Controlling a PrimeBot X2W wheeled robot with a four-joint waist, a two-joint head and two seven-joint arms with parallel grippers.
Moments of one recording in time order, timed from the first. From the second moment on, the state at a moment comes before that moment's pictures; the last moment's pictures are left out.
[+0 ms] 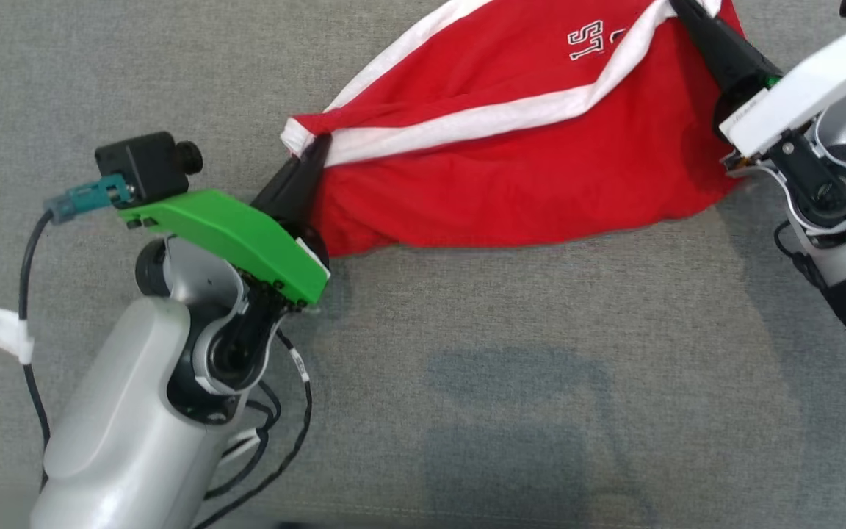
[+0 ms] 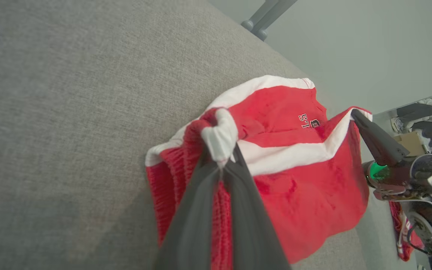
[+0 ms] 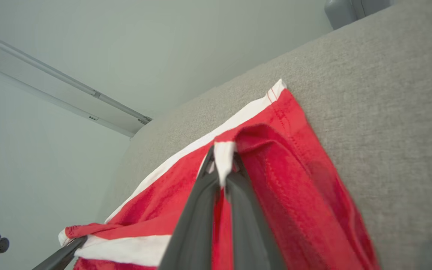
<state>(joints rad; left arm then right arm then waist) -0.55 0.24 -0.47 -0.03 -1.04 0.21 0.23 -0.87 -0.46 0.45 0.35 1.24 0.13 0.11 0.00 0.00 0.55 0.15</state>
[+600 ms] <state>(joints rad) -0.63 0.19 -0.46 0.11 -1.04 0.20 0.20 -1.05 -0.47 0.51 0.59 1.16 0.13 0.15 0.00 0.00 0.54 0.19</state>
